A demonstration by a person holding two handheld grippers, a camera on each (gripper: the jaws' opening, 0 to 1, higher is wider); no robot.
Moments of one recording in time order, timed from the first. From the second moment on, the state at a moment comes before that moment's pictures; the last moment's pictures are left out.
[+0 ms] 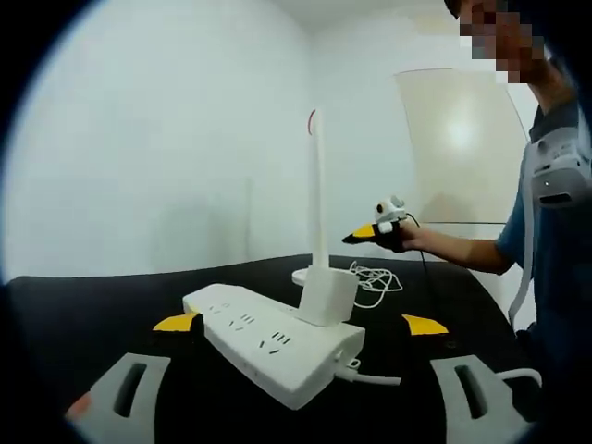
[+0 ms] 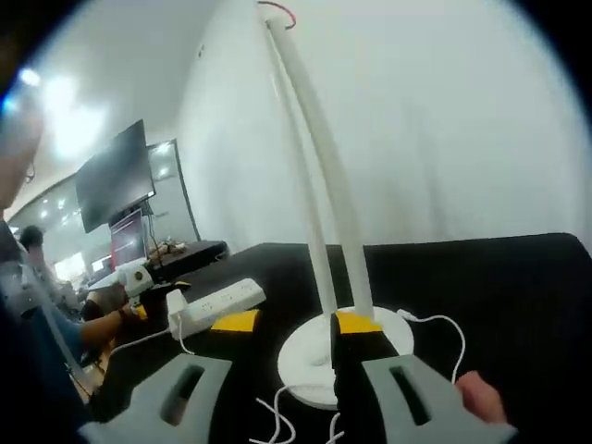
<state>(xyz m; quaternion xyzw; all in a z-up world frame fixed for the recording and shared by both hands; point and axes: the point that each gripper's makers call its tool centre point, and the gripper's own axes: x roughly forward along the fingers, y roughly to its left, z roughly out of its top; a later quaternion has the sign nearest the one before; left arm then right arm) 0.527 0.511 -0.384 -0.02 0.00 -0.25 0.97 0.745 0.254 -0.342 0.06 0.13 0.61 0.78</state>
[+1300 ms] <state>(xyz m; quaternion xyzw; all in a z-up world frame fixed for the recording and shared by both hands) 0.527 0.511 -0.390 -0.01 0.01 -0.24 0.97 0.768 0.303 -0.377 0.01 0.13 0.68 0.72</state>
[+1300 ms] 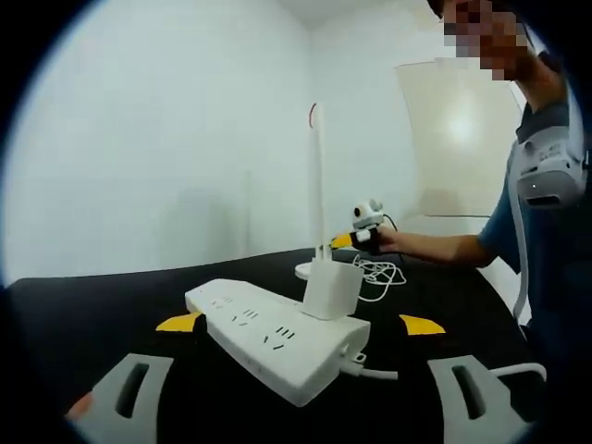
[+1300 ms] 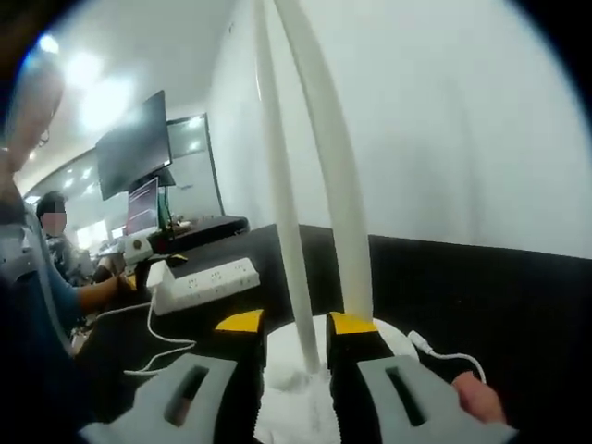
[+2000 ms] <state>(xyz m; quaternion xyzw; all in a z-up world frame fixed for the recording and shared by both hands) 0.528 0.511 -0.389 -0.01 0.01 -0.24 0.97 0.765 0.309 -0.374 0.02 0.13 0.68 0.72</state>
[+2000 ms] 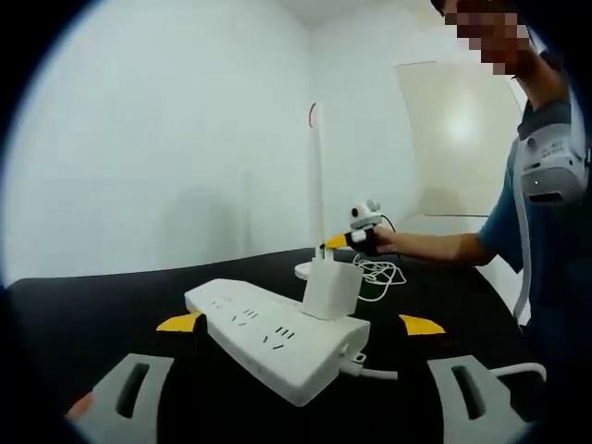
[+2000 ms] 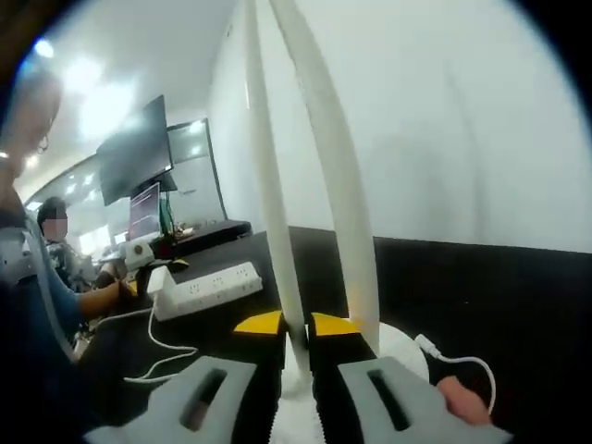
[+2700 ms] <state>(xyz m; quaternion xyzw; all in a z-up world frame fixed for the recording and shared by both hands) 0.528 0.509 -0.389 -0.01 0.01 -0.25 0.97 0.723 0.311 -0.367 0.01 0.17 0.69 0.71</state>
